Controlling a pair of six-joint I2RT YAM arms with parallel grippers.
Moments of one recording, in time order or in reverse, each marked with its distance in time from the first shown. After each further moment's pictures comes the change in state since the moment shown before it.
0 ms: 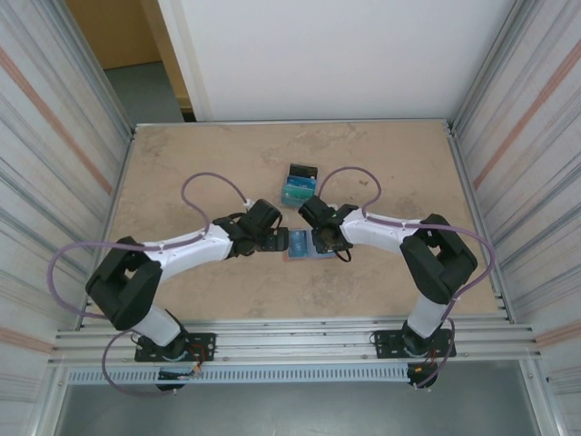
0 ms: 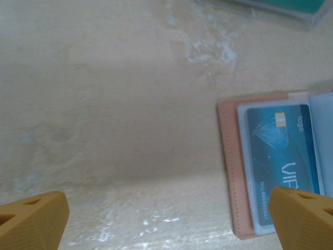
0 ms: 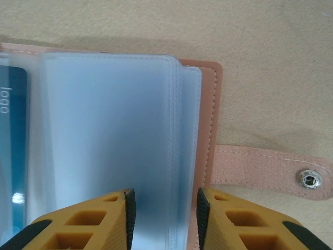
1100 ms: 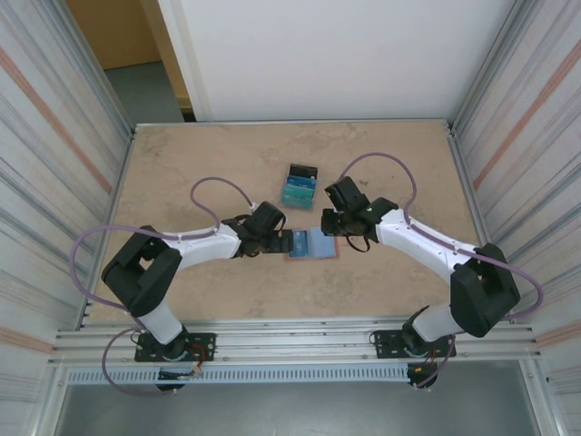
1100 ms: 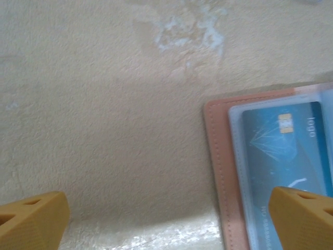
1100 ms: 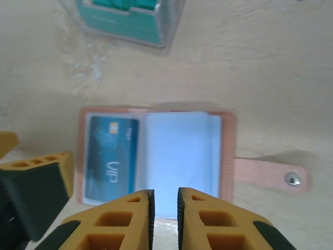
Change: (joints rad) left arm 0.020 0.095 -0.032 0.127 0.062 -0.009; right arm -0.110 -0.282 -0.028 0.071 -0.233 -0.001
